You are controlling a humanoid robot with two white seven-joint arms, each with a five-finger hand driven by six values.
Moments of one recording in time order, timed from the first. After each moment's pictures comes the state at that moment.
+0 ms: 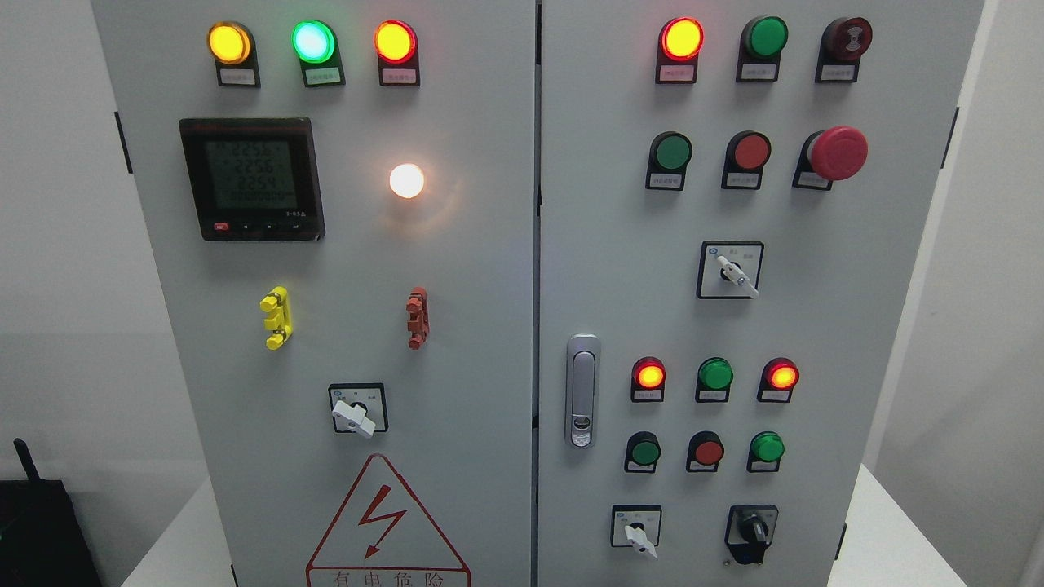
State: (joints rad) left arm 0.05 -0.07 -0.01 -0.11 0.03 -0.03 -0.03; right arm 0.10 0.04 0.06 -0.17 -0.01 0.05 0.10
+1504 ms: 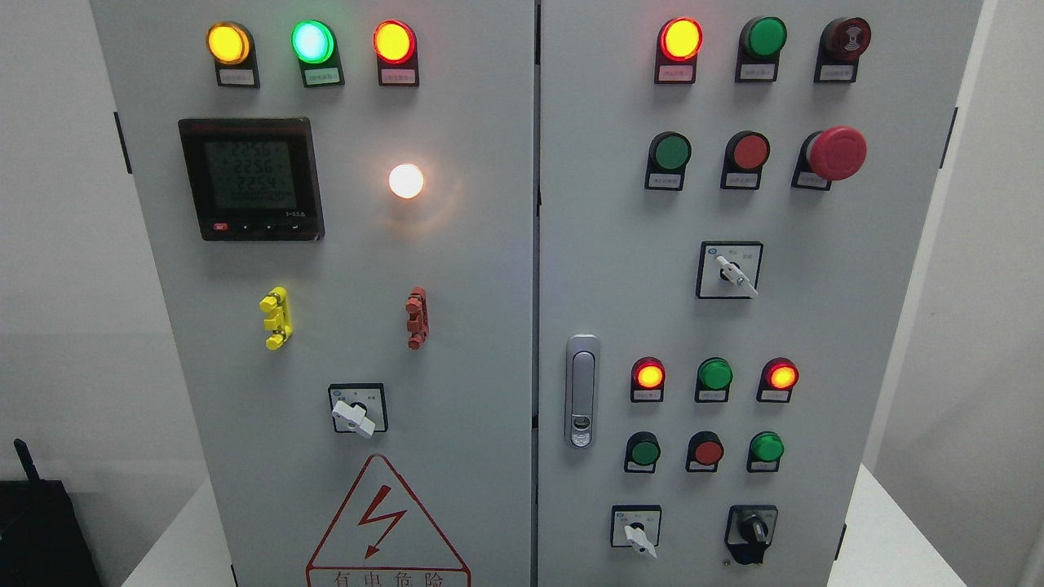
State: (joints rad) left arm 0.05 -0.07 -0.01 -0.11 0.03 -0.03 -0.03; right arm 0.13 0.04 0.06 -0.32 -0.01 -0.07 0.03
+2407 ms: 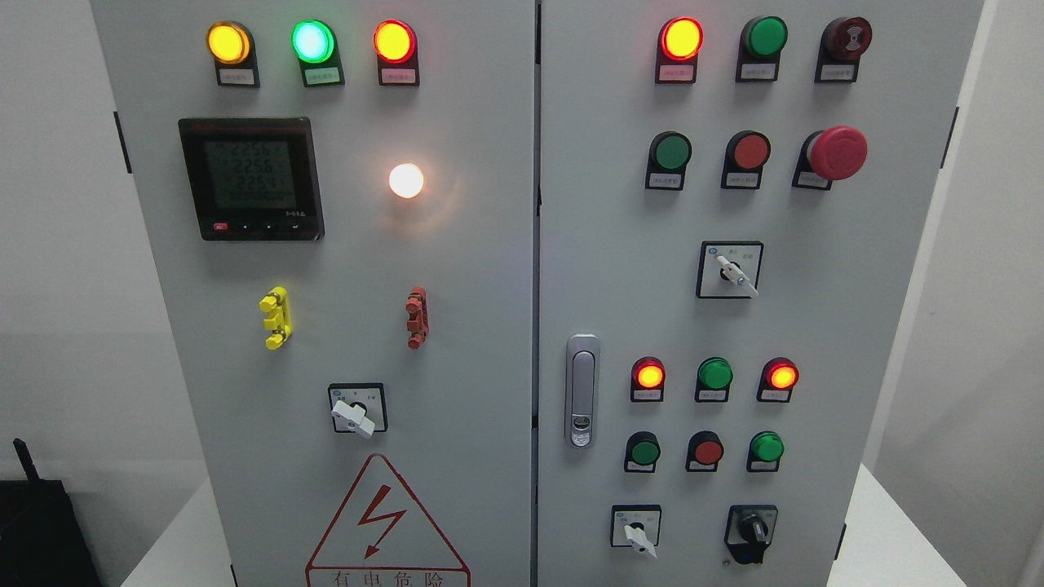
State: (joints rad) left arm 0.05 -0.07 -0.01 -0.11 0.03 -0.03 -0.03; right arm 0.25 0.05 0.06 -0.78 -0.01 -0.25 -0.04
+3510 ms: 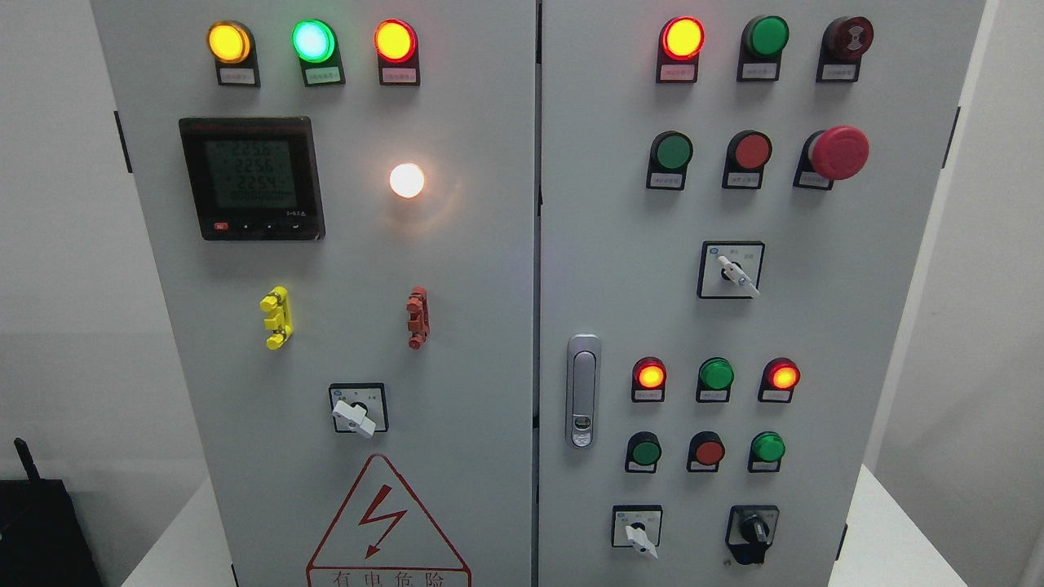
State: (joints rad) left arm 0.05 -0.07 -0.01 -0.11 0.03 -0.03 -0.03; right arm 0.30 0.08 0.02 -1.27 -0.02 -0.31 -0.10
